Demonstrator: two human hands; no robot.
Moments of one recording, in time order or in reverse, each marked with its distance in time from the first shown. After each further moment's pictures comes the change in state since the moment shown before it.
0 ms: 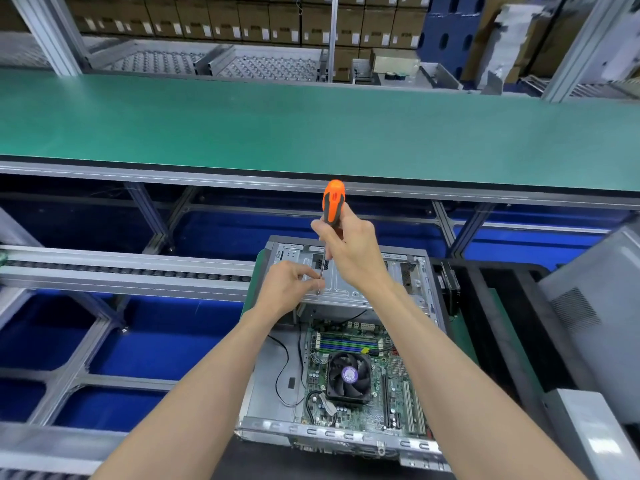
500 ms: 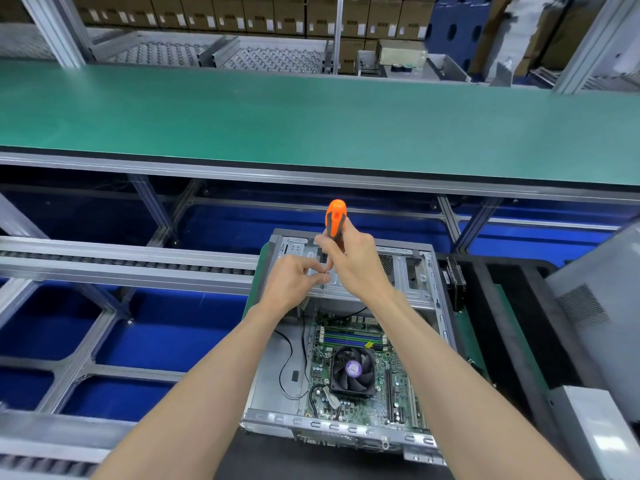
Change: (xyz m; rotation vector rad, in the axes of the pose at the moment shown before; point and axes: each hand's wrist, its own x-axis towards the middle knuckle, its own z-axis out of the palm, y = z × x) left_hand 0.001 -0.002 0.005 0.023 0.039 0.057; right_hand -0.017 0.019 0.013 -0.031 -0.083 0.096
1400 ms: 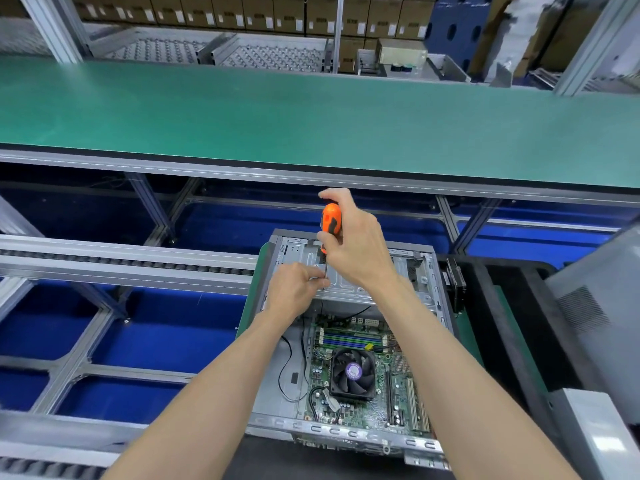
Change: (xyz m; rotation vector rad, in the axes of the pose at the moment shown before) left_hand 0.002 -0.013 0.017 0.079 0.011 -0.101; right_hand 0.015 -0.016 -0.011 -0.259 0.083 -0.195
